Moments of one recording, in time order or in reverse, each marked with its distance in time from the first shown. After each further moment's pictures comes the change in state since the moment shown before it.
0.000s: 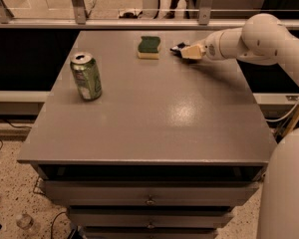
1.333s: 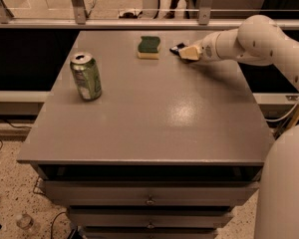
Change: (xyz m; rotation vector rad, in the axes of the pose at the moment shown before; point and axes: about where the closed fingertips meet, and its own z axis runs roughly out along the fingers) arm 0.002 0.008 0.011 -0.017 0.005 0.001
